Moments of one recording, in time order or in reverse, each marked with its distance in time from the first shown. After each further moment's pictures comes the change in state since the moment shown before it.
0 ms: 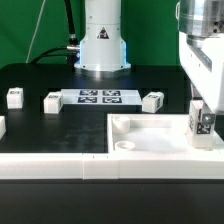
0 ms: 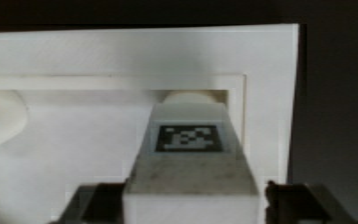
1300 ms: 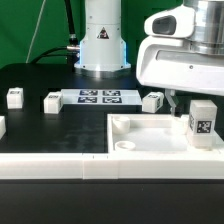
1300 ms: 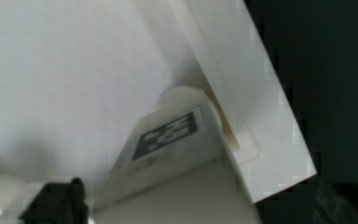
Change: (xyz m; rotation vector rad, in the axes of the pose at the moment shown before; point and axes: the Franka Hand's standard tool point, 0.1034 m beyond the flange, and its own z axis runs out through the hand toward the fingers) arm -0.002 -0.001 0.007 0.004 0.008 -1.215
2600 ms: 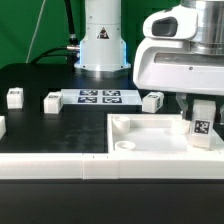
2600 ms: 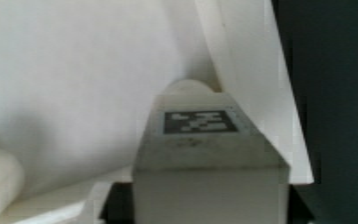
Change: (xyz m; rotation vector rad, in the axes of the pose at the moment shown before) arm 0.002 0.002 0.000 0.003 0.002 0.059
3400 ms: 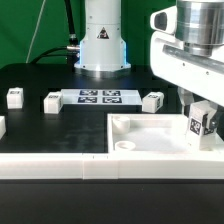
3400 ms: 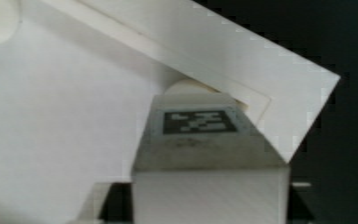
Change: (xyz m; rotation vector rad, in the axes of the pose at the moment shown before) arm 0.000 0.005 0.001 0.000 -0.008 0.837
